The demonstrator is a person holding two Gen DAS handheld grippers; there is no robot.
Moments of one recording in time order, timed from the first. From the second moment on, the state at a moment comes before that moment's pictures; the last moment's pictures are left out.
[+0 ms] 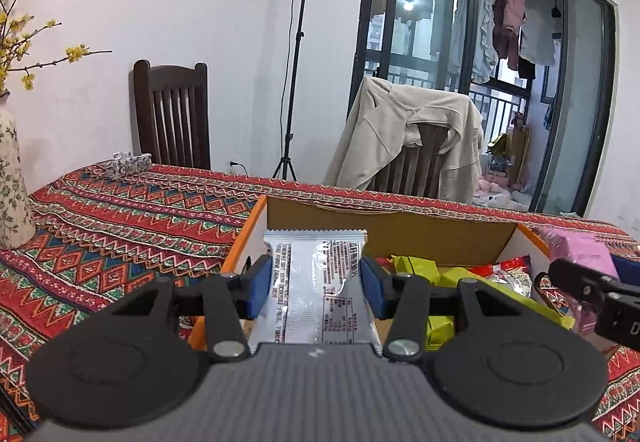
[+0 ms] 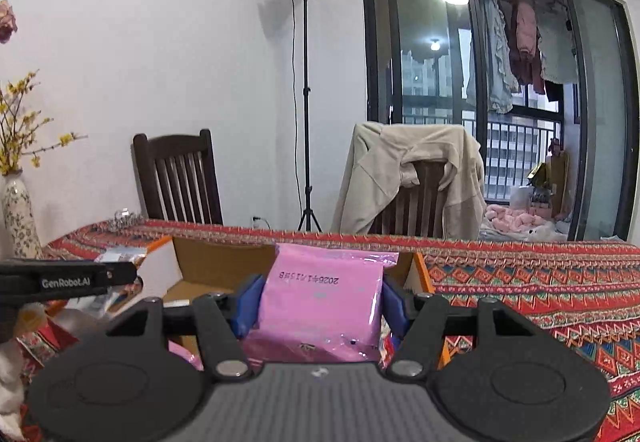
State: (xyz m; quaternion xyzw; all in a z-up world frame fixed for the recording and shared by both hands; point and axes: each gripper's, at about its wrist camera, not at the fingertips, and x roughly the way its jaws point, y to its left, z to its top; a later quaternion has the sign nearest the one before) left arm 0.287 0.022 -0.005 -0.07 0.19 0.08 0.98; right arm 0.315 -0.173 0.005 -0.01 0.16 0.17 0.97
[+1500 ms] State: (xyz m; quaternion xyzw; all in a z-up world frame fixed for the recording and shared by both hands) left arm 0.170 0.014 0.042 -0.09 0.10 0.02 0.99; right arm 0.230 -0.210 0.044 0.02 0.16 0.17 0.97
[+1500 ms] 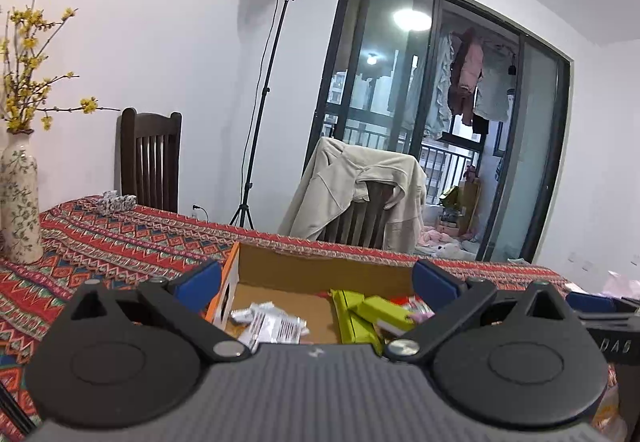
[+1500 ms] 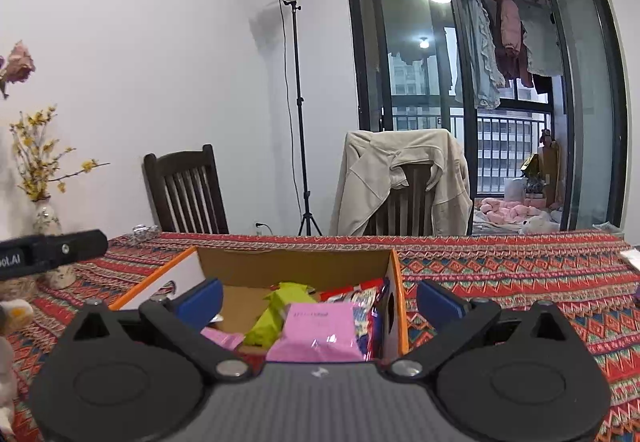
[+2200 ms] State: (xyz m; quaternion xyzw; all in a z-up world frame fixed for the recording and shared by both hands) left arm 0.089 0.040 -0.040 -0.08 0.22 0.03 0.97; right arm 0.122 -0.230 -0.009 0.03 0.23 0.17 0.96
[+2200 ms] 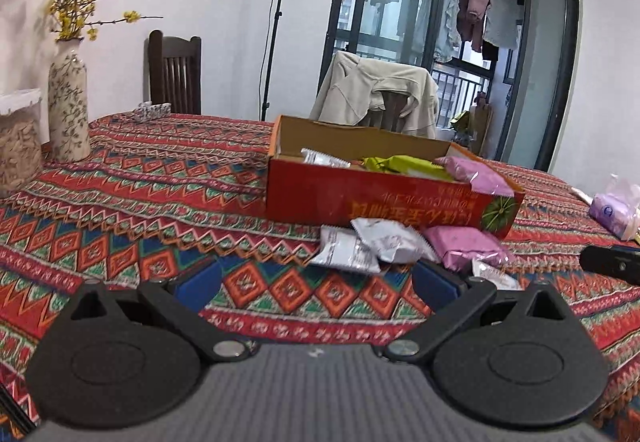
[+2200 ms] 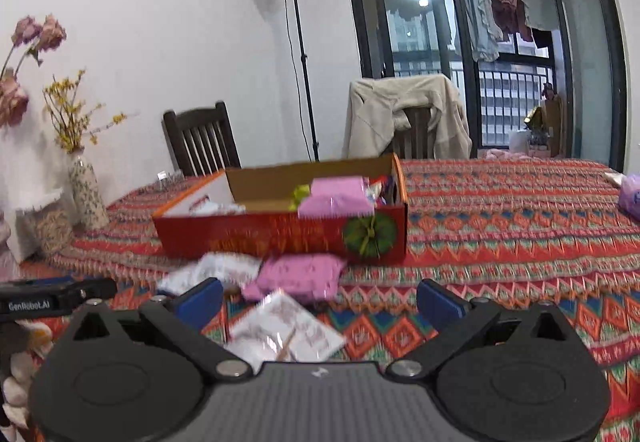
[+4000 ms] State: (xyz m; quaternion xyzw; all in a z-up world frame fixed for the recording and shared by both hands) left arm 0.083 0.041 -0.050 -0.09 0.20 0.02 0.98; right arm 0.120 -0.192 -0.015 -0.01 0.22 0.19 0.96
